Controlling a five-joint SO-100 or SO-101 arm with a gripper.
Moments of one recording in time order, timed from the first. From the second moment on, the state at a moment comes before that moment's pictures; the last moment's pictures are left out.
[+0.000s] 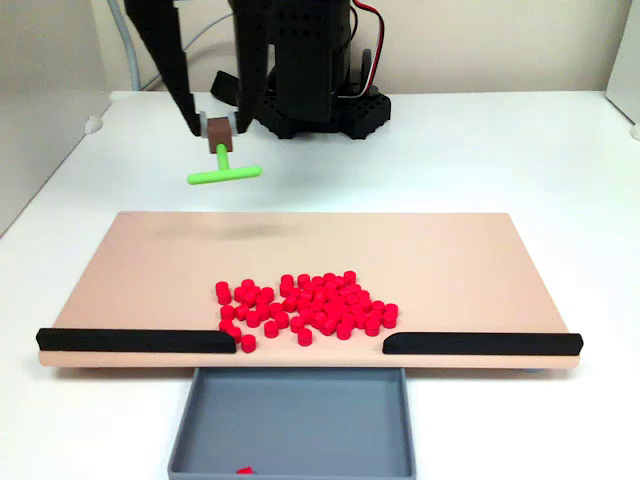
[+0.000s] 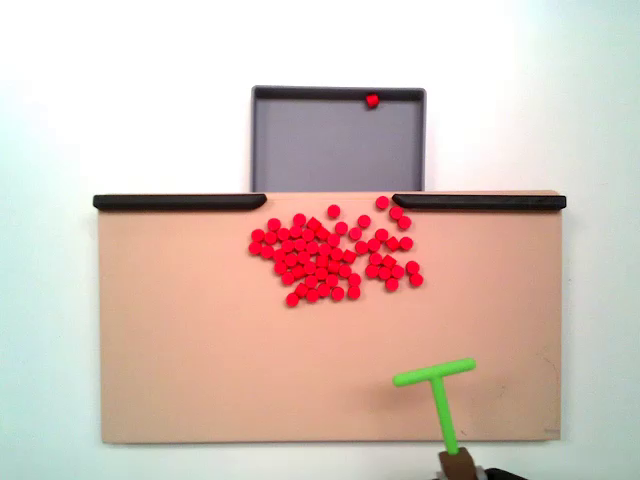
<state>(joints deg) 21.4 102.0 103.4 86.0 -123.4</state>
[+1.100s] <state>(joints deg) 31.6 76.7 80.7 85.6 -184.2</state>
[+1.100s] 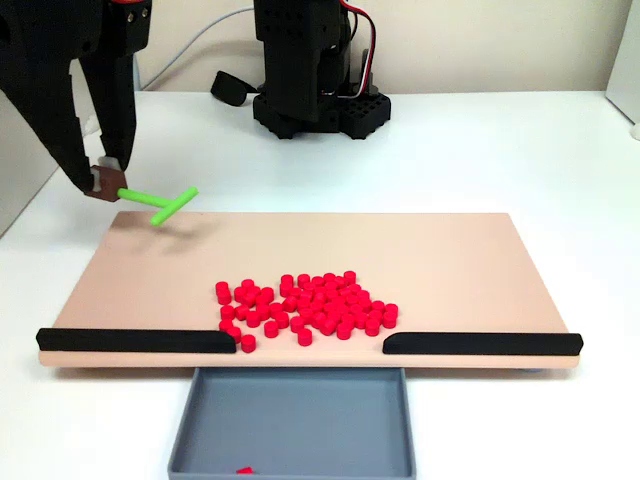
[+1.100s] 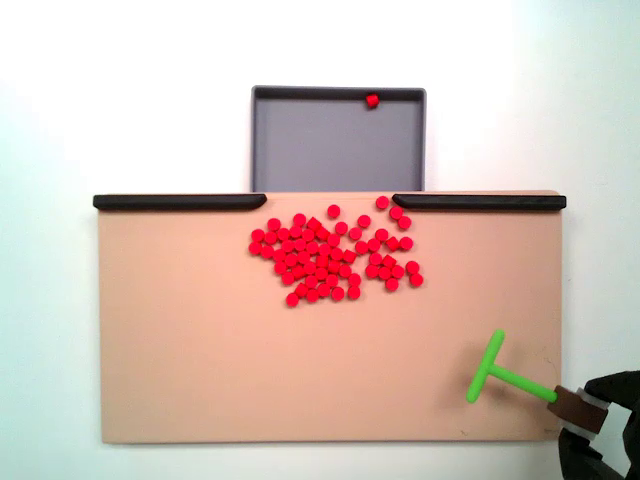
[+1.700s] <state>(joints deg) 29.6 66.0 69.4 85.6 -184.2</state>
